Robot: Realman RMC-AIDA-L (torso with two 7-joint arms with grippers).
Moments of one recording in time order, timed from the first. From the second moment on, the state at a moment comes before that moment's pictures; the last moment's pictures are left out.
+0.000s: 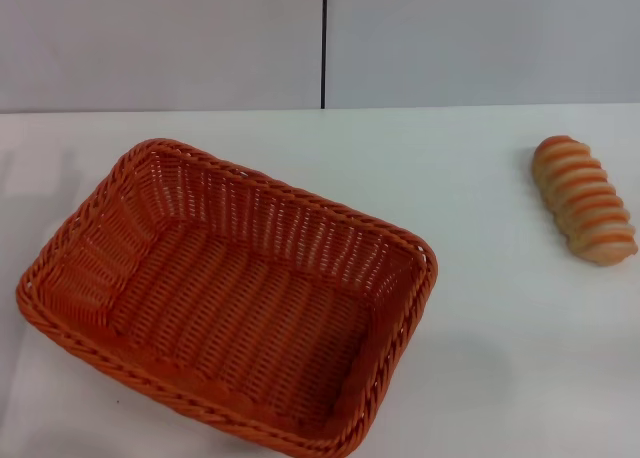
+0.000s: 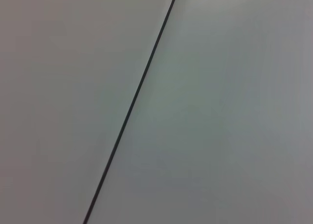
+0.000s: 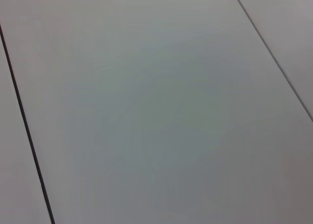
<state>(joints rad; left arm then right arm) -0.32 -2.07 0.00 -0.14 1.32 1.76 -0.44 0.36 2.07 0.10 -0.06 -1.07 -1.47 0.55</state>
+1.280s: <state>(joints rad) -0.42 -2.05 0.32 0.40 1.38 1.66 -1.31 0.36 2.07 0.10 -0.06 -1.07 -1.38 0.58</state>
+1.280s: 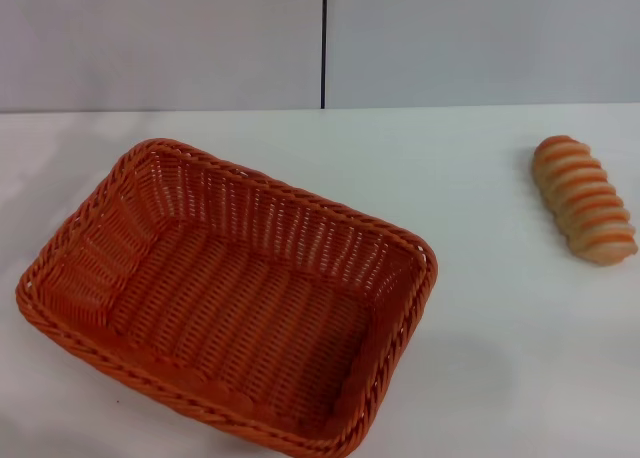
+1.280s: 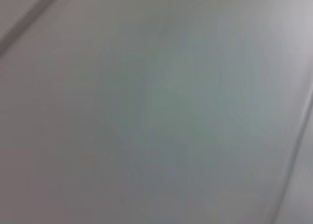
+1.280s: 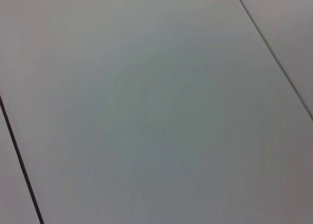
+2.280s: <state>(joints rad) -0.53 -1.96 0.67 1.07 2.07 1.57 -1.90 0.32 2.07 0.08 -0.08 -1.16 -1.34 0.68</state>
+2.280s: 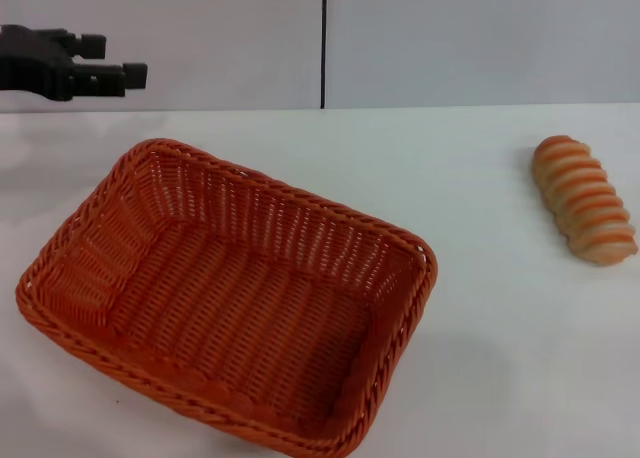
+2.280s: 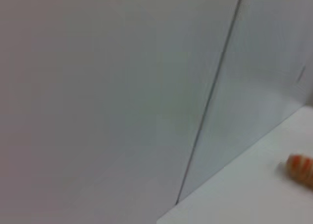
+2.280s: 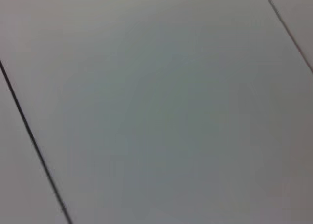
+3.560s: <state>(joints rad) -0.57 -2.06 0.75 1.08 2.44 1.46 -1.92 0.28 2.07 -0.05 -0.18 -1.21 -1.42 0.96</state>
